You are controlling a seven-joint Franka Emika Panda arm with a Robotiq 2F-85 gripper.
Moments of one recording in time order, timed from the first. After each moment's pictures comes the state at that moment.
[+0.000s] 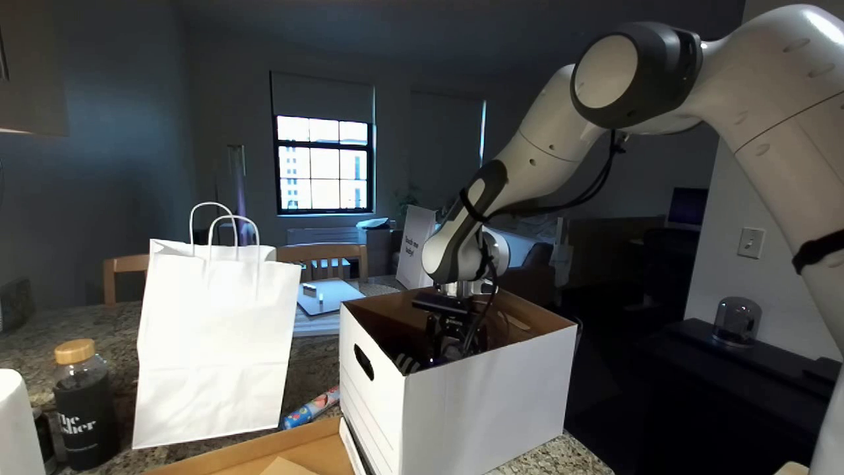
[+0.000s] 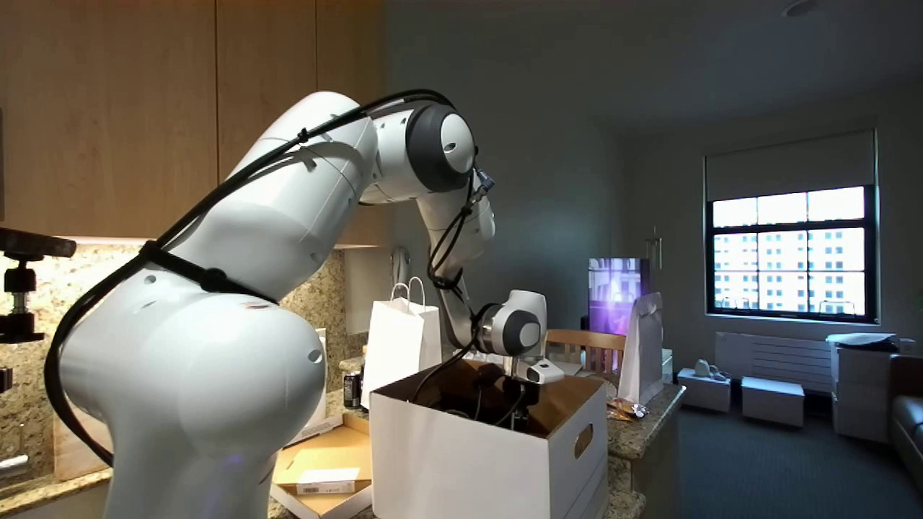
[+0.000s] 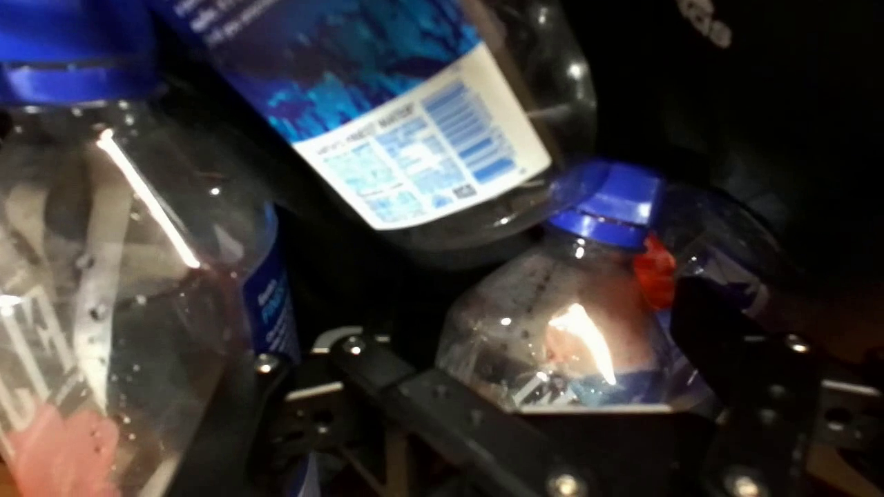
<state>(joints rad) 0.09 0.59 -0.04 -1.95 0.11 2.46 1.06</state>
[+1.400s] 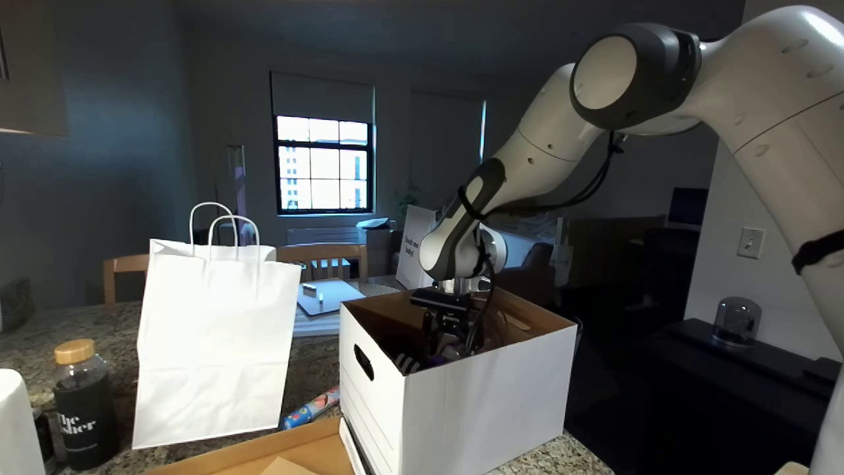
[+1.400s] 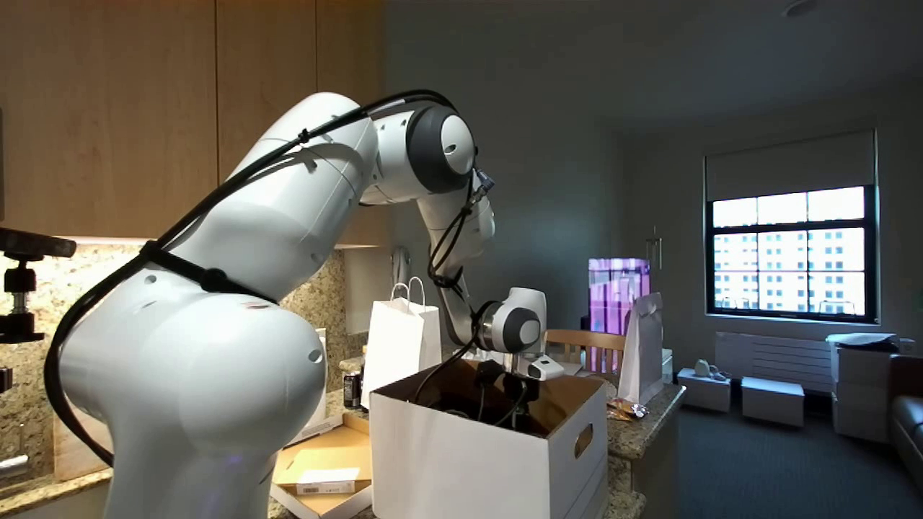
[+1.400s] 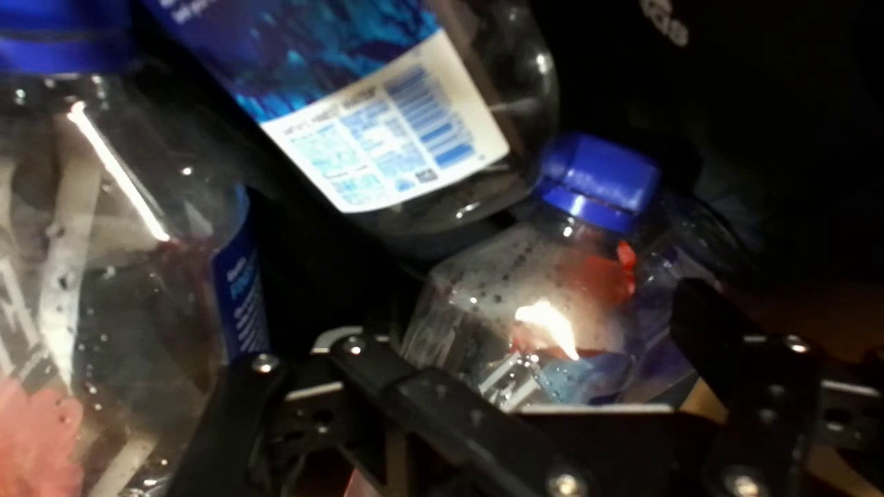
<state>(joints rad) 0.09 0.59 -0.03 -1.92 0.11 2.46 1.02</state>
